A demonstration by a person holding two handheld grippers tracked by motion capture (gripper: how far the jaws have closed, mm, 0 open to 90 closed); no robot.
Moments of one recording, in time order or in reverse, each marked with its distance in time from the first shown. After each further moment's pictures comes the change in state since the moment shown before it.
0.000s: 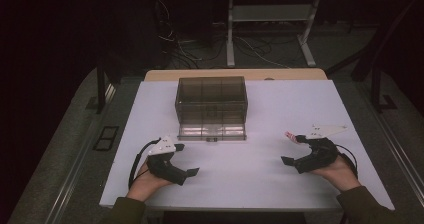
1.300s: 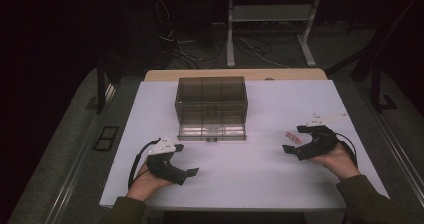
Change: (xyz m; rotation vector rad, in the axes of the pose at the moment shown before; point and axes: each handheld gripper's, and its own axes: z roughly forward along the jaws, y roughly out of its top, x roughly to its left) left arm 0.001 -0.001 0.001 0.009 0.007 -0.015; right arm -0.027 0.015 0.006 -0.002 -0.017 0.026
